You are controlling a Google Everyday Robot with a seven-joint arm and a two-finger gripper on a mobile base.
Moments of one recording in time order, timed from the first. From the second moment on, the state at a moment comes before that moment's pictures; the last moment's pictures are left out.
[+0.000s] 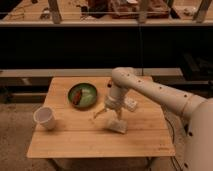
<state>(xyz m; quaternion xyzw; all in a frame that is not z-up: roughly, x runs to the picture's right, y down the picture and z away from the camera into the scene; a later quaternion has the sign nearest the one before) 0.010 0.124 0.777 -0.18 -0.46 -0.63 0.60</state>
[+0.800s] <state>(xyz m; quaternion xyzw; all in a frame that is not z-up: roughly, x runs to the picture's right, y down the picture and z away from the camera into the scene) 0.114 0.021 0.842 -0.15 -0.38 -0.60 0.68</state>
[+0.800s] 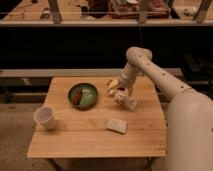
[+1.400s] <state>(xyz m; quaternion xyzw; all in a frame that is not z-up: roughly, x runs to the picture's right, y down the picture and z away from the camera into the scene) 0.182 0.101 0.782 -0.18 -0.36 -0.53 0.75</state>
